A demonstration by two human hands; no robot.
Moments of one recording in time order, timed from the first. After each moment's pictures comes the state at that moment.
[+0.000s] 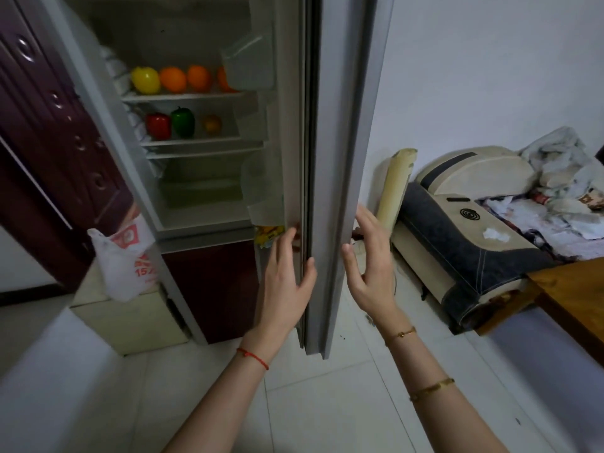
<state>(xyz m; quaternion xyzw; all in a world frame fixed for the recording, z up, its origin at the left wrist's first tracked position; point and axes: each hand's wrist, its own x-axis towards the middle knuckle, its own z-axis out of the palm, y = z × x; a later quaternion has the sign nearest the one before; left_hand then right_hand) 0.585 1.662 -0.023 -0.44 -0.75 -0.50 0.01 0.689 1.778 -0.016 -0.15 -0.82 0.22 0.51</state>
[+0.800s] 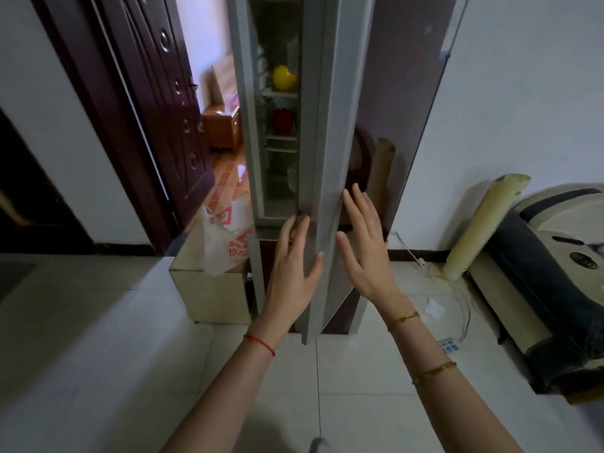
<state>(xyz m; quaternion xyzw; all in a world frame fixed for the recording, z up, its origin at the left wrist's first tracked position) 0.407 1.513 -0.022 -0.38 -0.79 -0.47 0.07 0.475 1.648 -0.004 -0.07 -0.89 0.26 0.37</state>
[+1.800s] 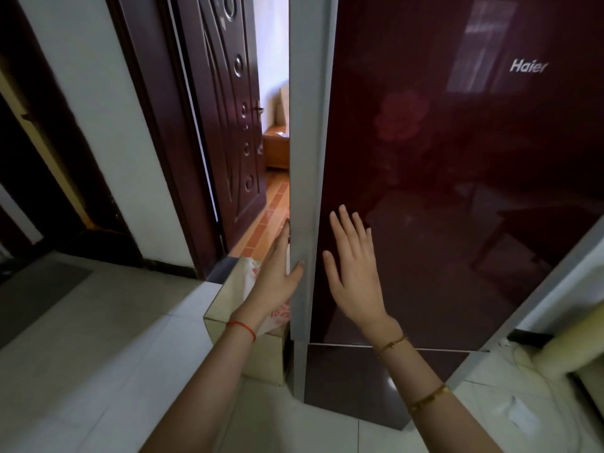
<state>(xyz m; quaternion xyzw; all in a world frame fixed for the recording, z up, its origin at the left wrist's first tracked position) 0.062 1.551 -0.022 -0.34 -0.78 -0.52 -0.01 0.145 1.693 -0.012 -0.03 -0.92 0.20 0.33</state>
